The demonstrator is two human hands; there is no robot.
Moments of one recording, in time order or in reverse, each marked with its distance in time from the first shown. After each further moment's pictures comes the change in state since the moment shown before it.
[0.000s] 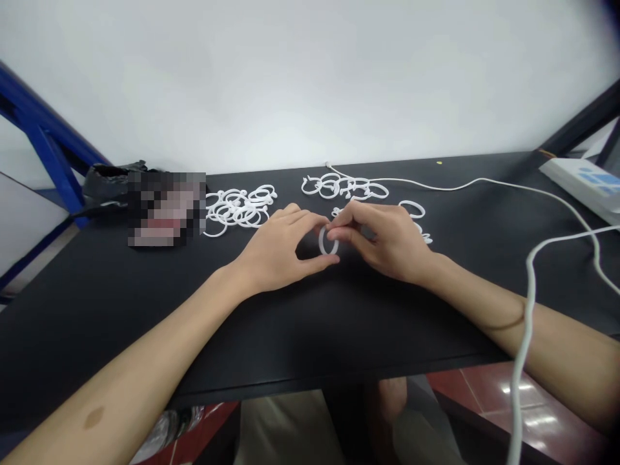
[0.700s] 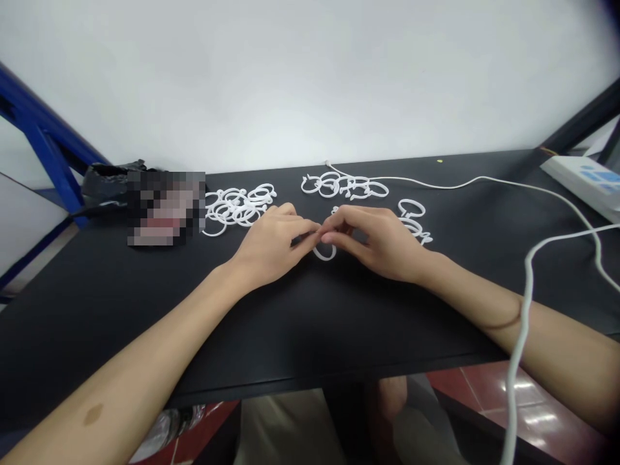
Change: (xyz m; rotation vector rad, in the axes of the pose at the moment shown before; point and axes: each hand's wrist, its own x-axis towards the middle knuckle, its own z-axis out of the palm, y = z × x) left_hand -0.001 -0.008 0.002 0.095 0.061 -0.020; right_hand 0.002 0.002 0.002 0.114 -0.160 0.060
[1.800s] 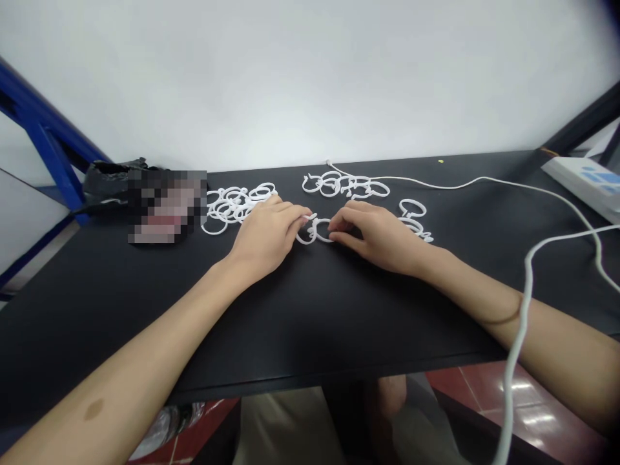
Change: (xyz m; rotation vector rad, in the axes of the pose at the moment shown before) left_hand 0.003 -0.009 0.001 0.138 0.028 -0.110; right_hand 0.000 0.020 0.002 -0.233 -0.104 0.097
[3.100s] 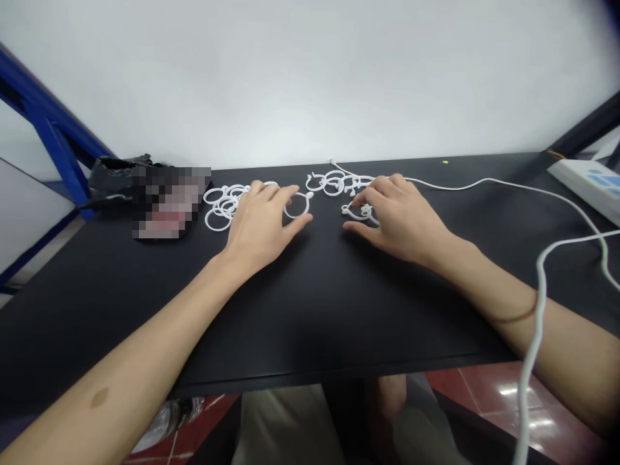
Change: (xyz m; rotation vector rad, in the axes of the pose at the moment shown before) left_hand 0.001 -0.007 -0.002 0.177 0.078 -0.143; right_hand -0.003 0.014 -0.013 -0.506 0.139 0.037
